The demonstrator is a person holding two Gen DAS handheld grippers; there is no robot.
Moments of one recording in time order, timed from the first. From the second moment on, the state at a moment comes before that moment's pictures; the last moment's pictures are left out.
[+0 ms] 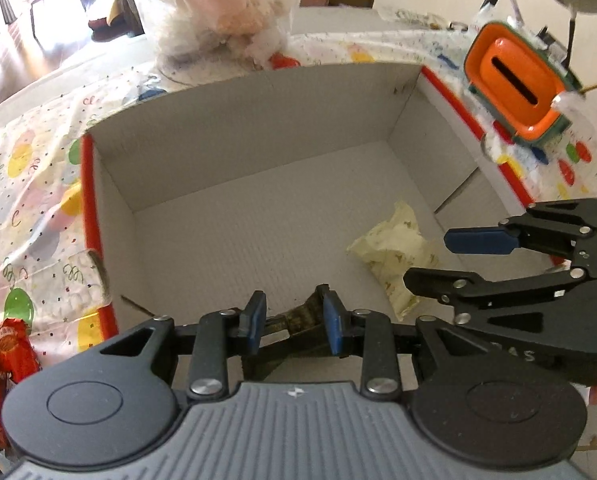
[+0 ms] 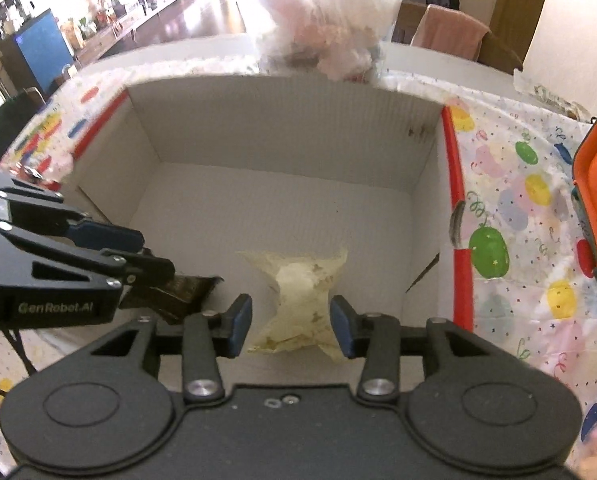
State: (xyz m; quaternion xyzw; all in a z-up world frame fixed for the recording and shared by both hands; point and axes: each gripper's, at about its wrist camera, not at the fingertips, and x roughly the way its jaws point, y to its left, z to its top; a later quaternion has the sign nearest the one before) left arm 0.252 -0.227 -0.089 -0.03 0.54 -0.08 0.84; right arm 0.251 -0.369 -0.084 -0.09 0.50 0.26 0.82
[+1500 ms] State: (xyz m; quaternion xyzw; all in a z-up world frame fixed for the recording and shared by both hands) left arm 0.045 -0.040 -0.008 -0.06 0.36 -0.02 0.93; right arm 0.087 -0.246 0.011 -0.01 0.35 0.31 0.88
